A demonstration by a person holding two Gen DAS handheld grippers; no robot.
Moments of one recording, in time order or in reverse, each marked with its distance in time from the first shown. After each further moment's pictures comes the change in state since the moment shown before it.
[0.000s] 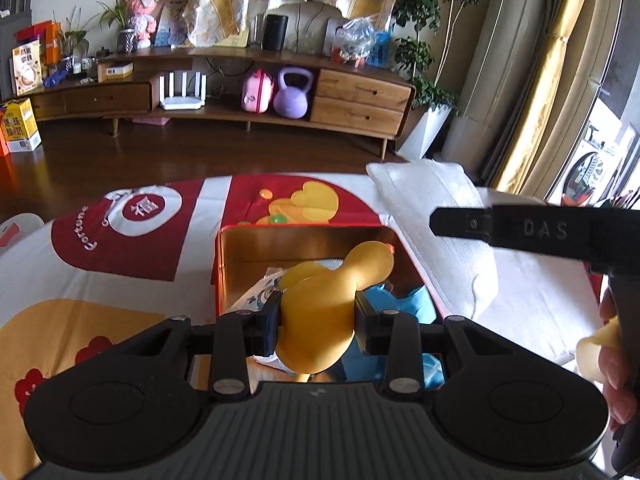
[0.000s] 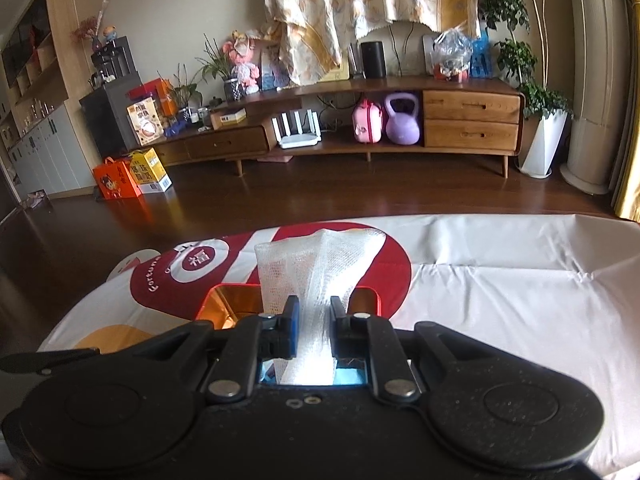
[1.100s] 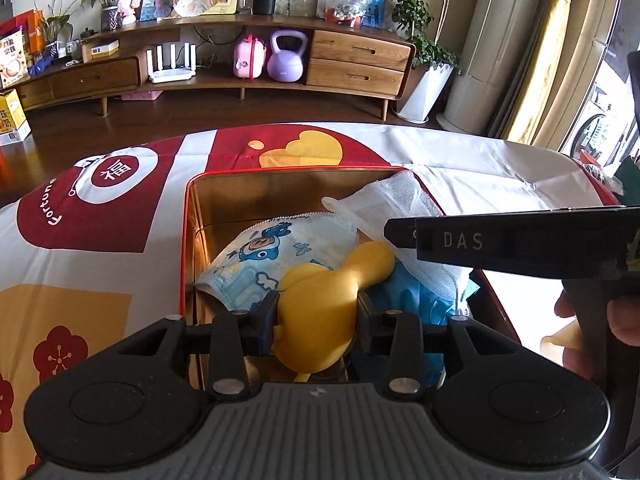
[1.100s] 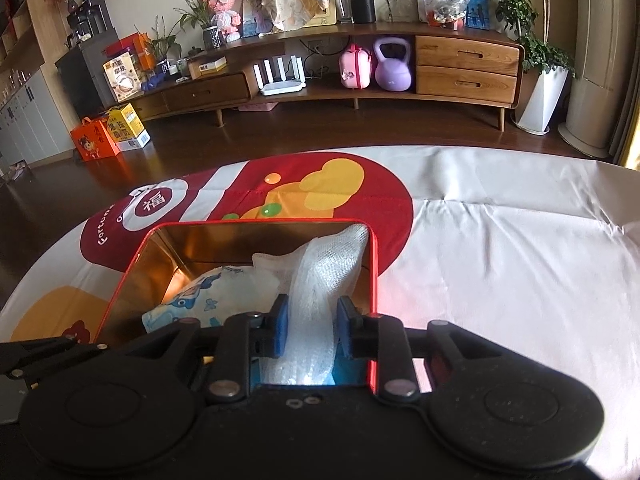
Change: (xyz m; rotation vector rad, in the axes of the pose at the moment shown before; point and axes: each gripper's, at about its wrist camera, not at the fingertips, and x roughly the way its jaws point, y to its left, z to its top) left arm 0.059 0.001 -0.017 0.043 0.094 0.008; right arm 0.064 -0.016 -0.024 0.009 0.129 -0.038
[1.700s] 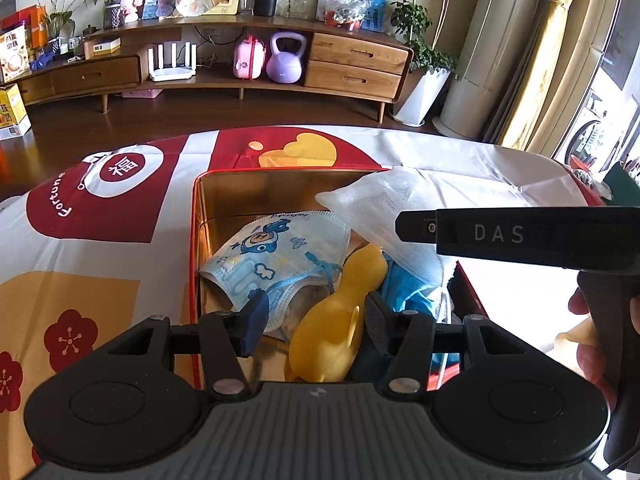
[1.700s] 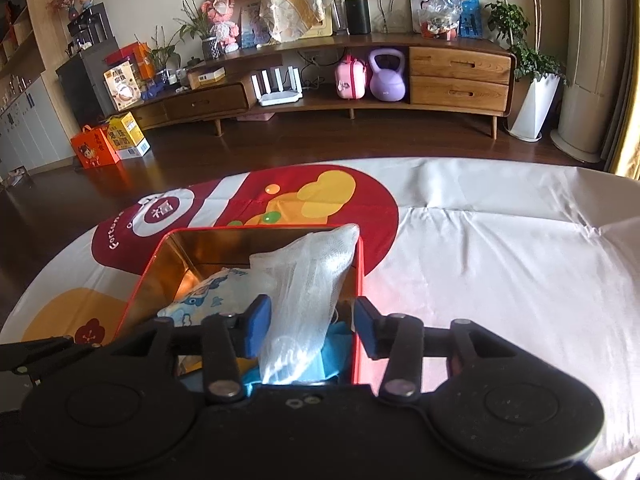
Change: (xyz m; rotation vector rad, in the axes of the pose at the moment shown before) left arm -0.026 -0.002 -0.007 -0.014 -0.008 -0.017; right arm -0.036 0.000 -0.003 0.010 -0.029 -0.004
